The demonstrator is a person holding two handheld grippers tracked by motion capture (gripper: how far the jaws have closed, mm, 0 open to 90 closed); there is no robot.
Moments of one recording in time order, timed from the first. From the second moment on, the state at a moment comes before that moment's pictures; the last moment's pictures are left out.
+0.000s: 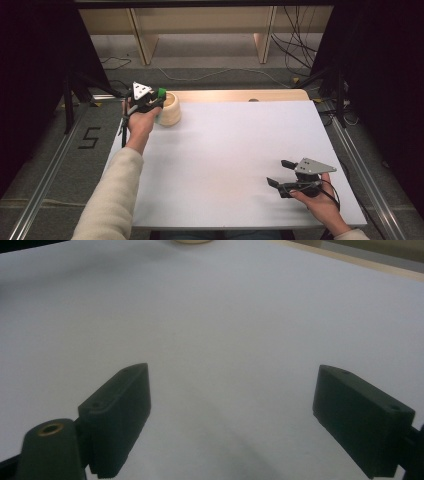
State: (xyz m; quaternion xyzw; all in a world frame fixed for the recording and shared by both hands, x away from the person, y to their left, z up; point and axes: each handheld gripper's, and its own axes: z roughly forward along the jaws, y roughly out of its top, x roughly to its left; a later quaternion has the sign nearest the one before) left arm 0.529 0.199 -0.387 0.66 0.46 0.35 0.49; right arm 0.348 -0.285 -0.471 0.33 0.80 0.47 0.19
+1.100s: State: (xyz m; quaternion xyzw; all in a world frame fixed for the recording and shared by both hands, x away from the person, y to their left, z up) left arm 0.540 0.201 -0.380 0.65 0.46 0.35 0.49; right arm 0.348 -0.285 -0.471 0.32 0.80 0.47 0.18
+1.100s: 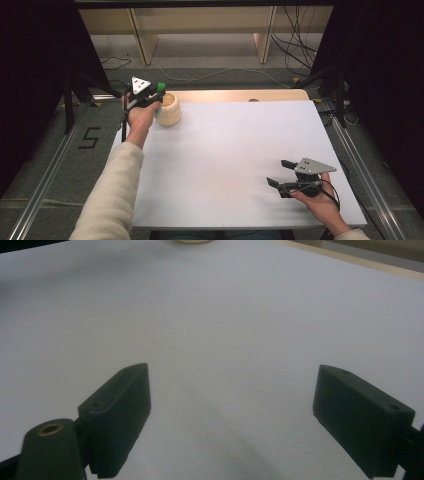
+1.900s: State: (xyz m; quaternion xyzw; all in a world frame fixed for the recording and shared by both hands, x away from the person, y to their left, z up) left arm 0.549 0.203 -0.374 0.65 0.46 0.36 0.49; right arm 0.348 -0.285 -0.471 0.32 0.80 0.47 0.18
